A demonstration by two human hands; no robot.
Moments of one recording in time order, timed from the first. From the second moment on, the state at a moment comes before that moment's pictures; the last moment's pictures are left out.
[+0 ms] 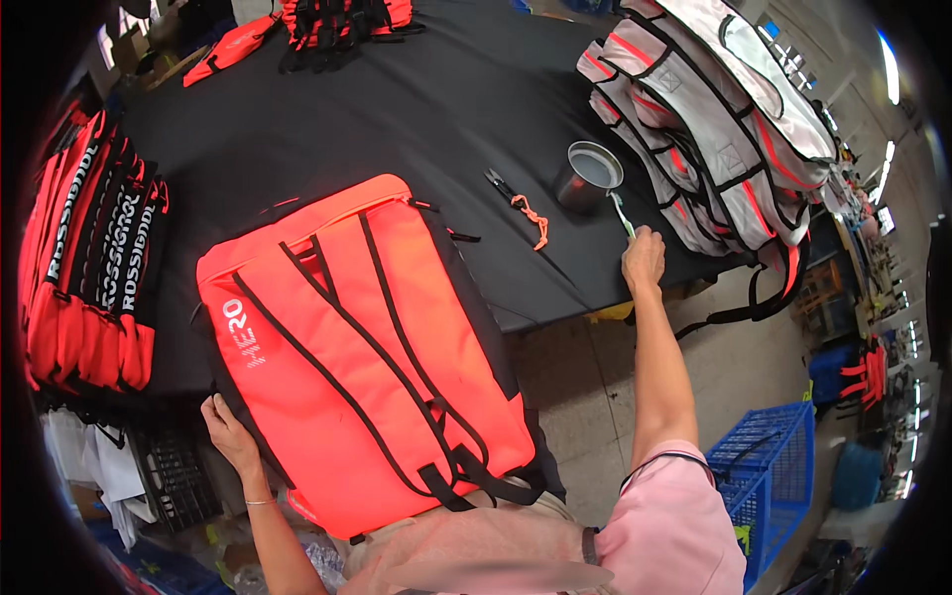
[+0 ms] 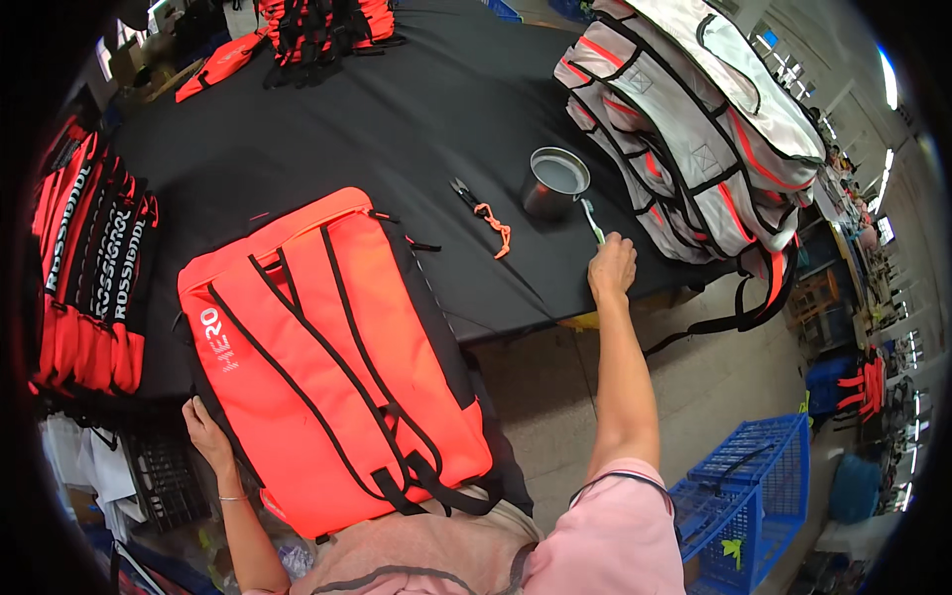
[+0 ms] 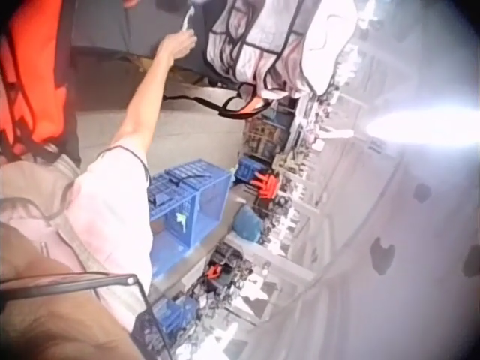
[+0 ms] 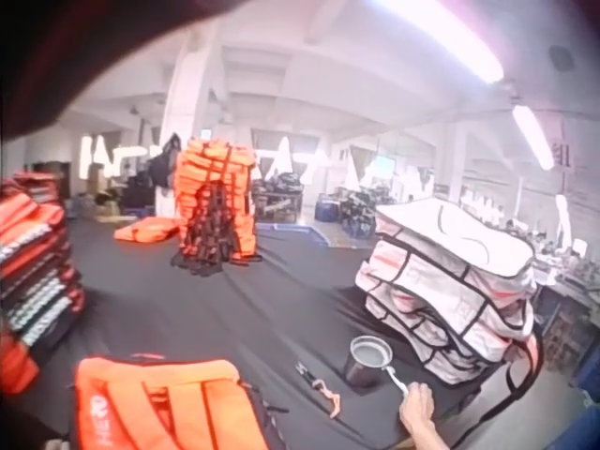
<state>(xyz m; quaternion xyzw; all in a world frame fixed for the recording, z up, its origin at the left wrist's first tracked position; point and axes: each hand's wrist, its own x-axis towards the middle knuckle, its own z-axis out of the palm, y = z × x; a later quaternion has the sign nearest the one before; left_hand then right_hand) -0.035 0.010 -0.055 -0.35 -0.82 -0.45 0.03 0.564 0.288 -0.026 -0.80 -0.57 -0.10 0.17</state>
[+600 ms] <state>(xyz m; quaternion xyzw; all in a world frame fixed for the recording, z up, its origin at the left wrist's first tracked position) -0.016 -0.093 -0.075 -0.20 -0.75 -0.60 -0.20 0.529 0.316 0.112 -0.69 -0.72 -0.07 0.09</state>
